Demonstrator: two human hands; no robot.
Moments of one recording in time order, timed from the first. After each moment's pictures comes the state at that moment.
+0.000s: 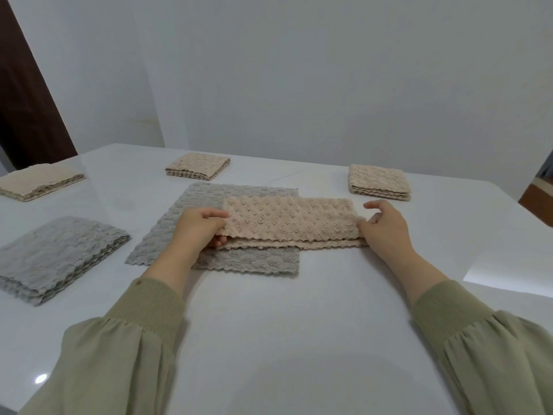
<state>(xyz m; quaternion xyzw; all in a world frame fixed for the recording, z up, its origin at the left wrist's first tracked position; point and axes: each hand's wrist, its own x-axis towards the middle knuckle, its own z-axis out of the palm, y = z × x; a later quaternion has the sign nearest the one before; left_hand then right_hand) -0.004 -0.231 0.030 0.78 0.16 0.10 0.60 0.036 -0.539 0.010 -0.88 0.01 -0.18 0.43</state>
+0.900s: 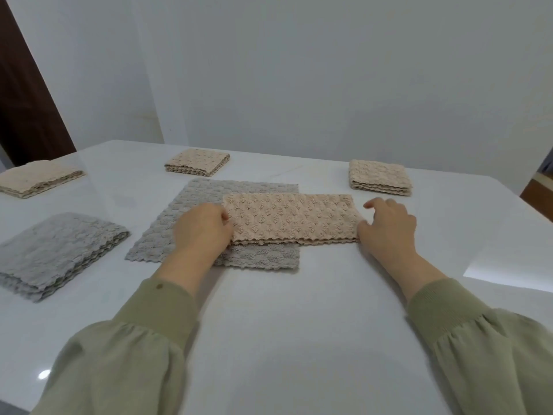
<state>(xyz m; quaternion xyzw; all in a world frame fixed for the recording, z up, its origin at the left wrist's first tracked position) -0.011 -0.248 0.034 0.97 0.11 0.16 0.15 0.028 -0.534 0.011 -0.96 0.03 -0.23 0.18</state>
